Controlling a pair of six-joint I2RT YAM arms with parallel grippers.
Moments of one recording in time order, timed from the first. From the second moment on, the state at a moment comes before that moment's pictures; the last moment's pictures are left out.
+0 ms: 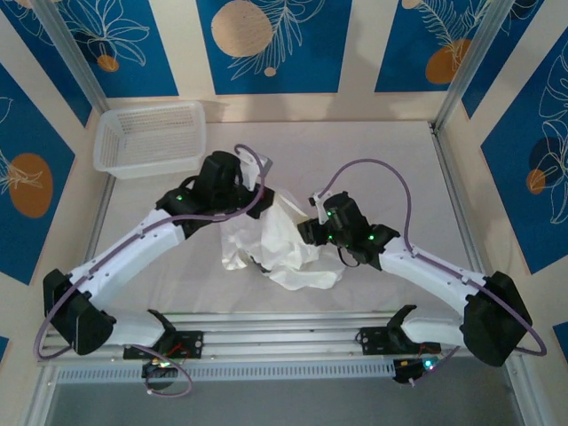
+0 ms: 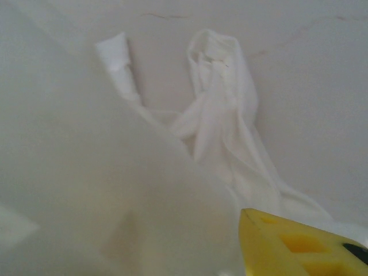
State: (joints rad) left arm -0.66 1.32 1.25 -0.52 0.21 -0.24; right arm 0.69 1.18 0.74 -0.27 0.02 0.30
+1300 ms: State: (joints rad) left arm -0.94 1.03 0.94 -0.18 0.05 -0.17; right arm 0.58 0.57 0.64 -0.62 0.03 0.58
